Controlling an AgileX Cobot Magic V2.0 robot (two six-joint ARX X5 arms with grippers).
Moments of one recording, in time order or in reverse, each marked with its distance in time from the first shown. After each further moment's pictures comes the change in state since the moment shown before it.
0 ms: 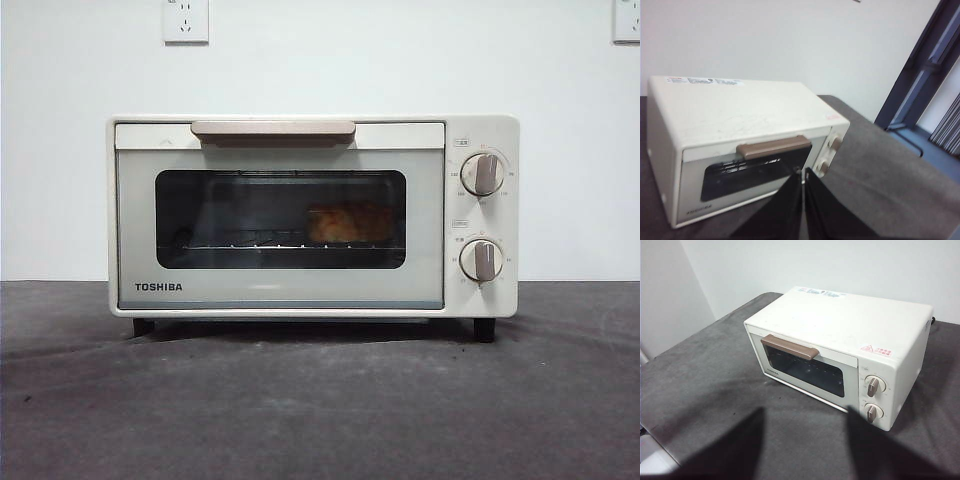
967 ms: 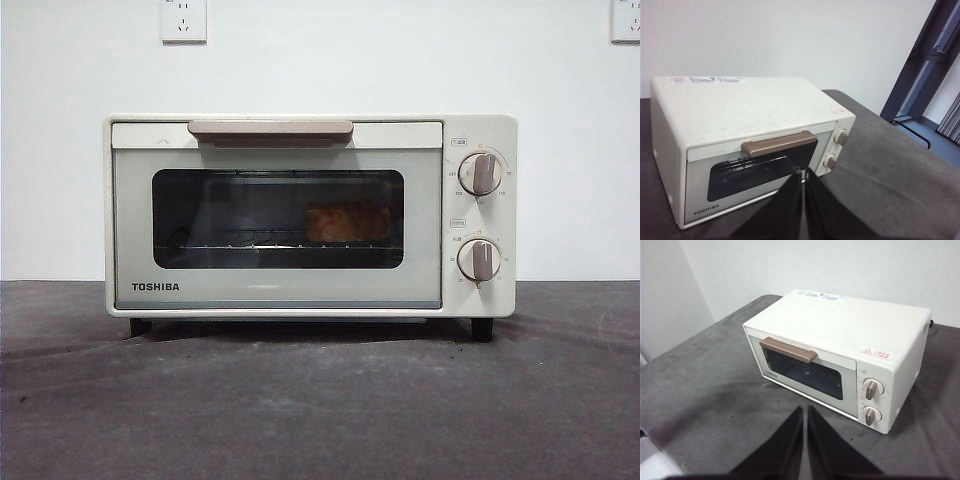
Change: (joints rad) left arm 0.001 -0.001 -0.028 0.021 -0.004 0.037; right arm 0.000 0.002 0.000 0.012 0.000 -0.003
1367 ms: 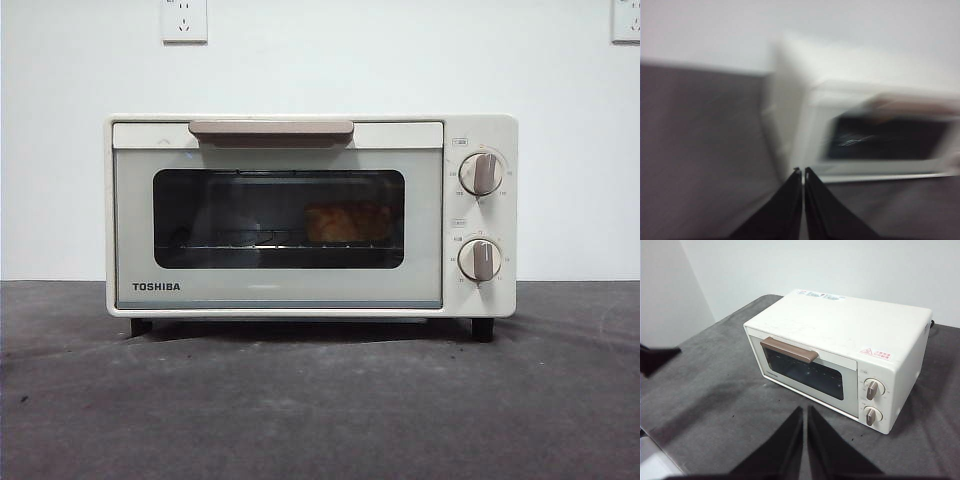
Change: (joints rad) left arm 0.111 -0.240 -0.517 0.235 -0.318 0.000; right arm 0.000 0.000 0.000 0.000 0.000 0.000
